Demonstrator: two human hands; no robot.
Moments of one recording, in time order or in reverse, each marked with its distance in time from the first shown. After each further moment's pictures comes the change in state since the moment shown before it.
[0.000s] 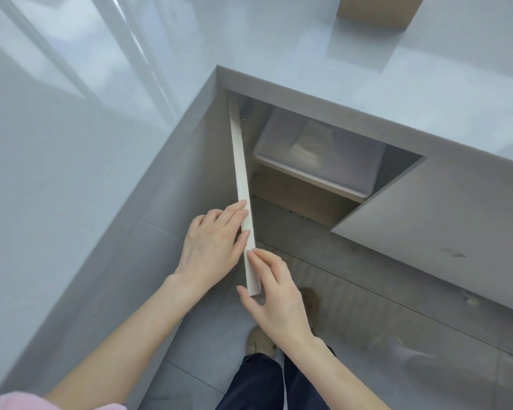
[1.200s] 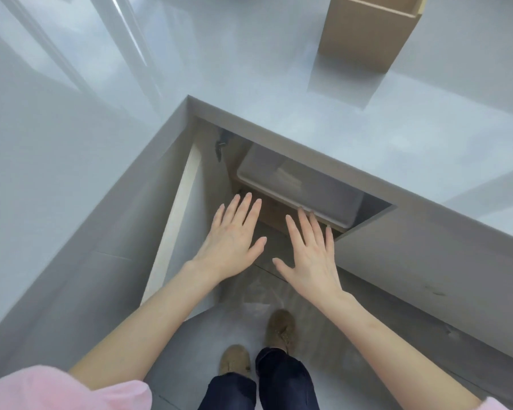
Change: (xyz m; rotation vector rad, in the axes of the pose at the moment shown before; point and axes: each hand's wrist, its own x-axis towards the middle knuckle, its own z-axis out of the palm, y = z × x) left_hand 0.093 0.054 0.008 -0.114 -0.311 -0.050; right_hand 0.113 0.085 -0.087 -0.502 -0.249 0.063
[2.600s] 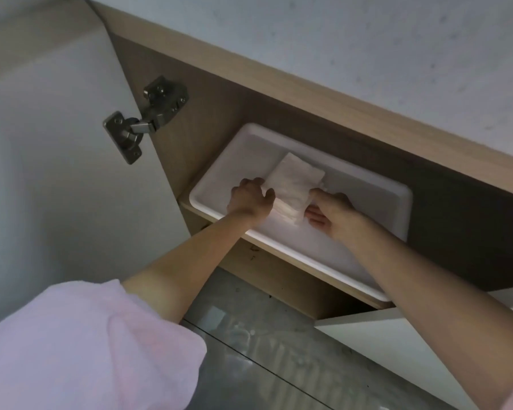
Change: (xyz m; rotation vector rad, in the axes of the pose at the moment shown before) left_hand 0.312 -0.039 0.149 -0.533 0.112 -0.260; right_hand 0.270 0.150 0.128 1.190 0.027 0.784
